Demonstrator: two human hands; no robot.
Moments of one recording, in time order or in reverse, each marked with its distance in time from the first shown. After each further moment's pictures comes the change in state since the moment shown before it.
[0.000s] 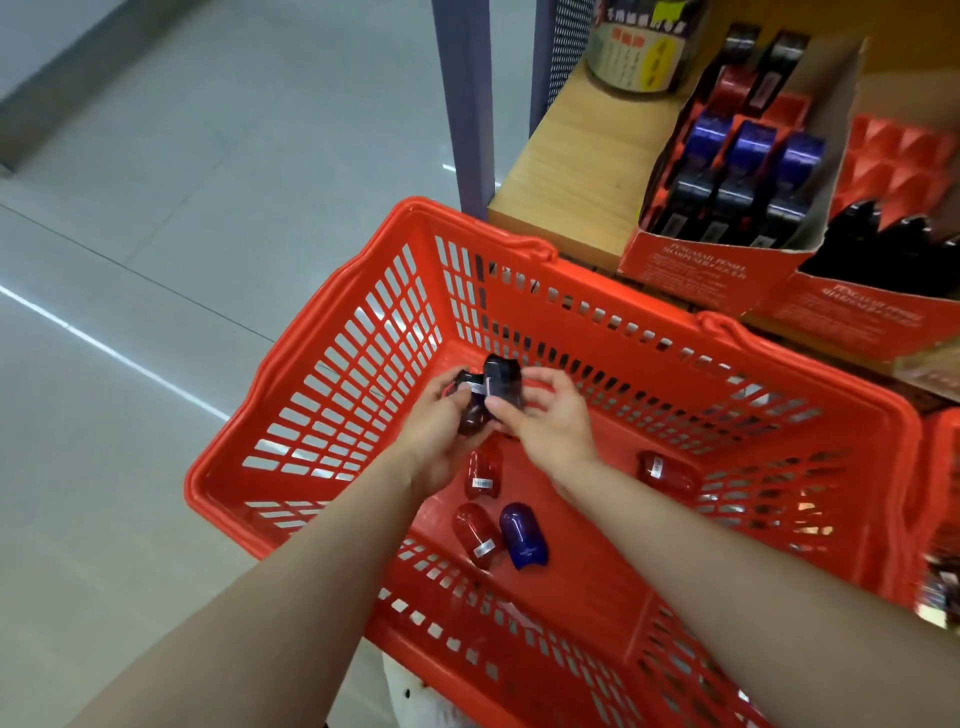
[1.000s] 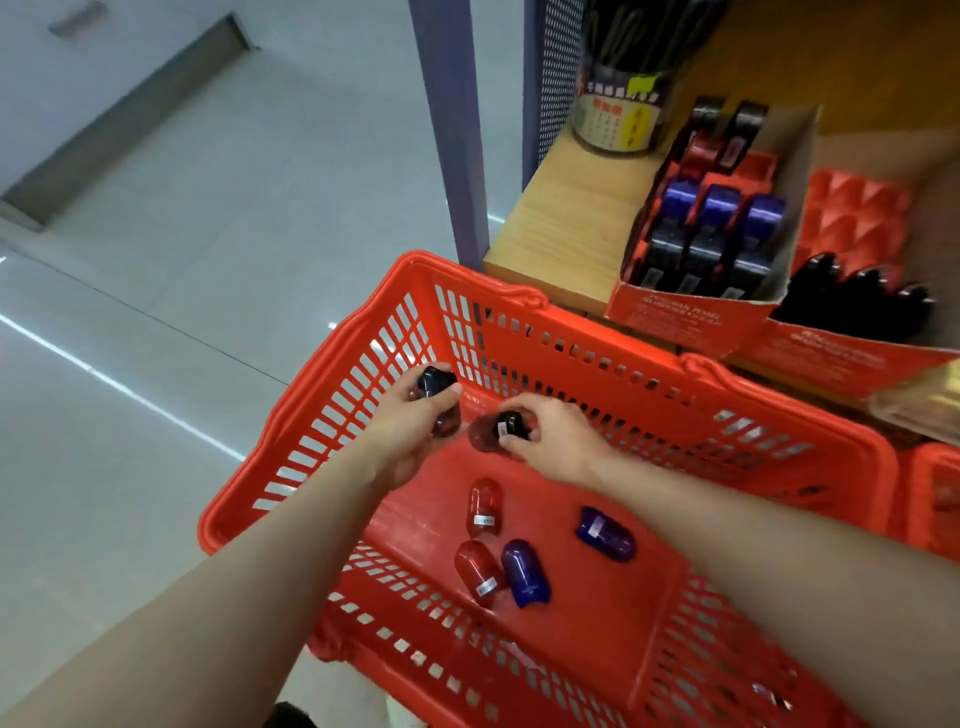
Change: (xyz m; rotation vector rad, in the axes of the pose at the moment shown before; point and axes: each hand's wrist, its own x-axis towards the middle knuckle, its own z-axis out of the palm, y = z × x) left_hand -0.005 0.054 -0.007 0.208 -0.048 0.163; right_hand 0.018 -0.045 -0.025 -0.846 -0.323 -0.216
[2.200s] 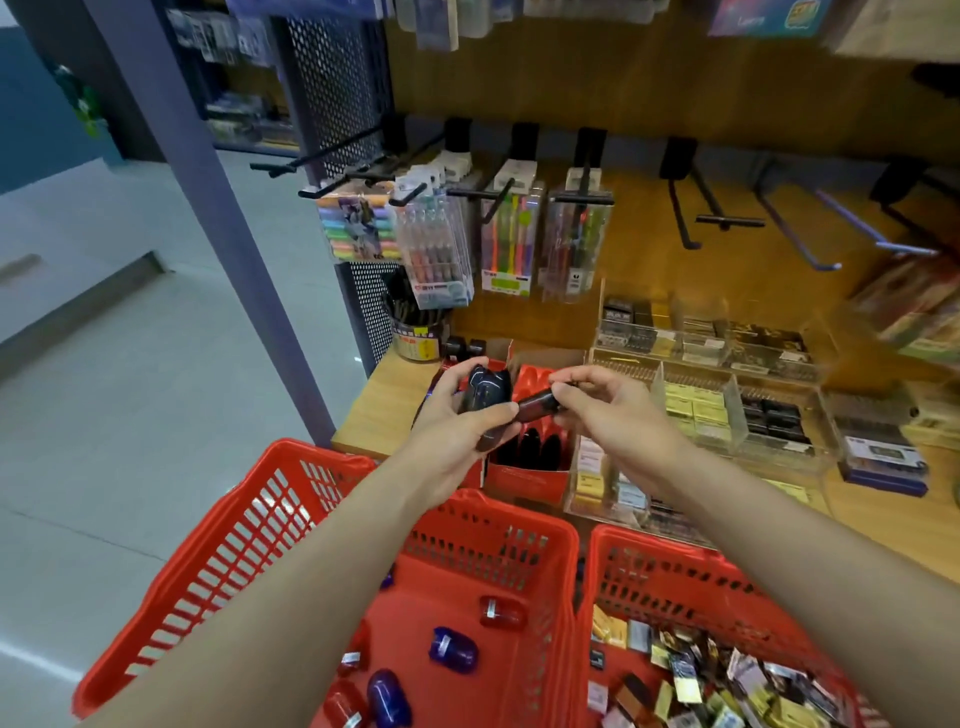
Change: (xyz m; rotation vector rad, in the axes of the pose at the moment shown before) left_hand -0.149 0.116 0.238 -0.066 -0.506 0.268; right_hand -0.183 -0.053 -0.280 0.611 0.559 0.025
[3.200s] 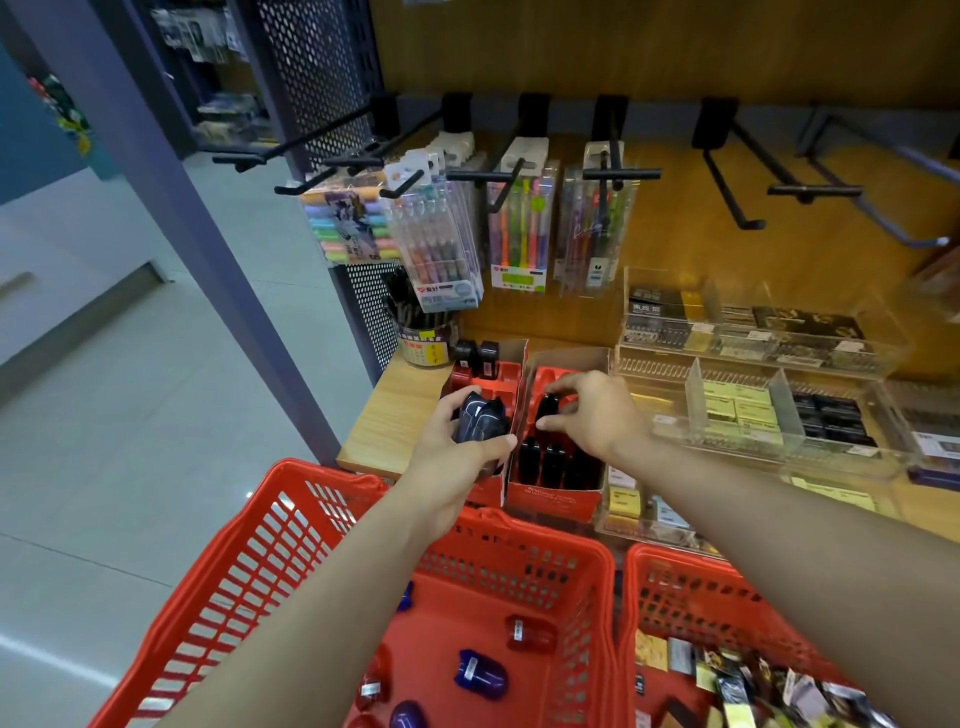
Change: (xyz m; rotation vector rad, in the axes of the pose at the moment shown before) left_hand 0.029 -0.022 -0.036 0.224 0.114 -0.024; right_hand 0.086 0.047 0.028 -0.744 0.003 -0.162
